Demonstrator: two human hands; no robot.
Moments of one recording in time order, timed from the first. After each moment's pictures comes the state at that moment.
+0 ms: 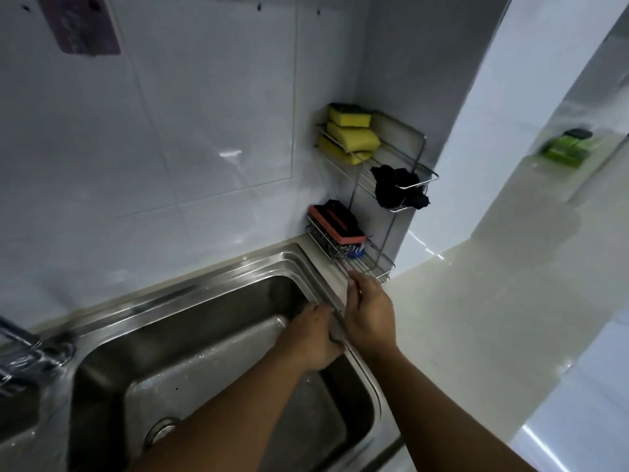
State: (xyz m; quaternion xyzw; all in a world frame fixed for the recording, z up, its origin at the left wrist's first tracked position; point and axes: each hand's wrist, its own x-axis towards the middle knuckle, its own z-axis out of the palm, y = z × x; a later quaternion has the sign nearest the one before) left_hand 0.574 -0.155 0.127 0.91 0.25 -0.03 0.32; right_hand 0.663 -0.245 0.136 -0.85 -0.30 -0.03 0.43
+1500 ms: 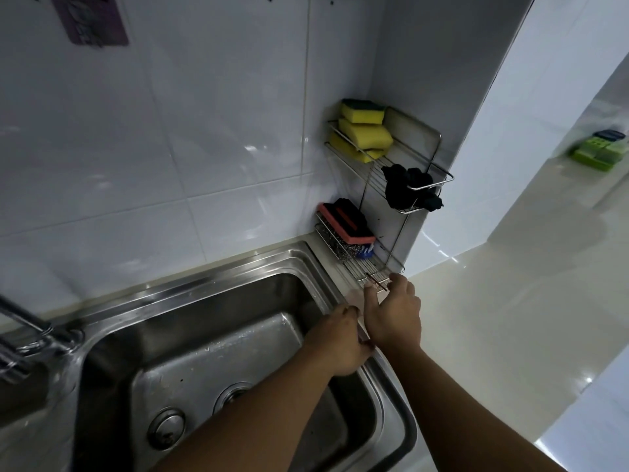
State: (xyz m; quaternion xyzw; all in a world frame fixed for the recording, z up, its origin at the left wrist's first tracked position) left_hand 0.599 -0.185 0.128 0.92 0.23 -0.02 0.31; right_hand 0.704 -0.254 0.112 -0.92 -0.19 -0.02 0.35
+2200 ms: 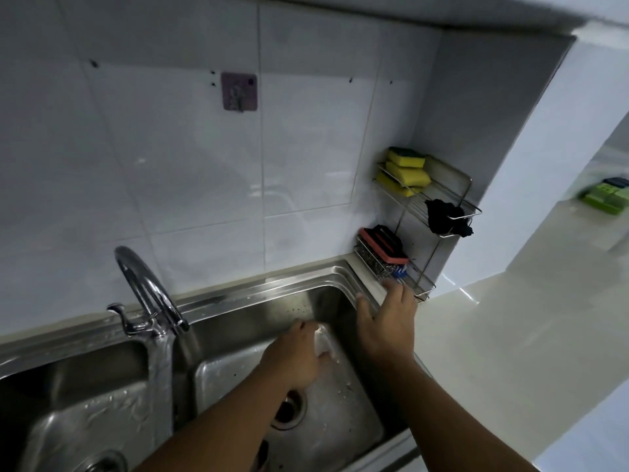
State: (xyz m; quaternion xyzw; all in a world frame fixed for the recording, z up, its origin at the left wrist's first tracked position) left_hand 0.428 -0.119 0.149 0.91 0.31 0.02 0.29; right_hand 0.570 -0.225 0.178 -0.87 -0.29 -0.07 0.39
